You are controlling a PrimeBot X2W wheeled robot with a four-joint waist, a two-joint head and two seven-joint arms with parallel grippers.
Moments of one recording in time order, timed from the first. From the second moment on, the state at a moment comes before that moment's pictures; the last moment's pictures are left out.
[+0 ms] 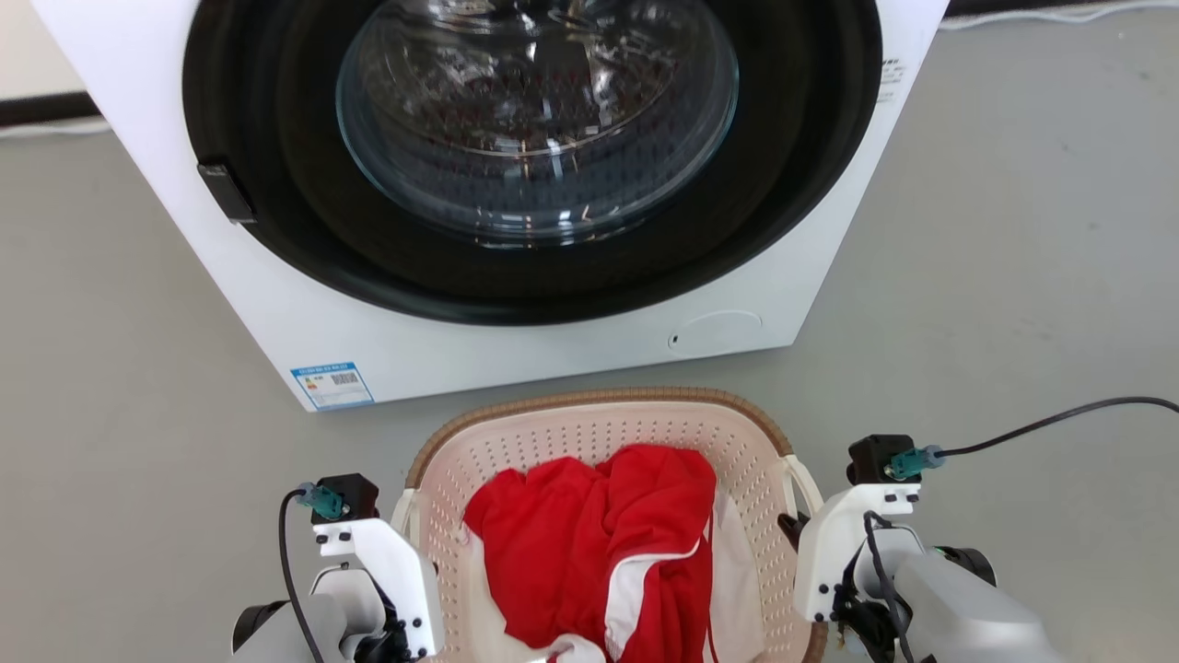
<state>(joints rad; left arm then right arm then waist) -0.60 0.10 -0.81 1.25 -1.02 -0.12 0.09 -0.65 -0.08 0.88 1.22 1.05 0.12 0.05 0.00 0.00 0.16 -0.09</state>
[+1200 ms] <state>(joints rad) -0.57 0.10 -0.89 1.26 -1.11 -0.12 0.22 -0.65 -0.09 1.00 1.23 1.16 0.12 0.20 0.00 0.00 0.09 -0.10</state>
